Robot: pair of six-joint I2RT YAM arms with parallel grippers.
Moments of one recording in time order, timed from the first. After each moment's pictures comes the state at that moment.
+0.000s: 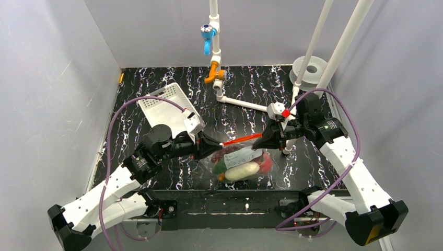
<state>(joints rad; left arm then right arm) -0.82 0.78 0.76 -0.12 0.42 -0.16 0.37 1.03 1.09 -0.83 -1.30 -0.63</state>
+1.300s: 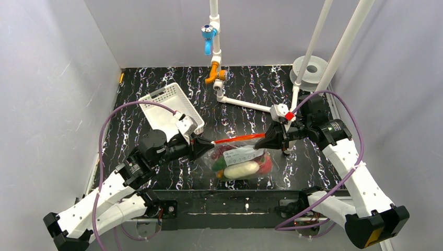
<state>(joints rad) -0.82 0.69 0.74 -0.23 0.24 -0.18 0.35 1.01 1.09 -0.87 -1.30 -0.70</state>
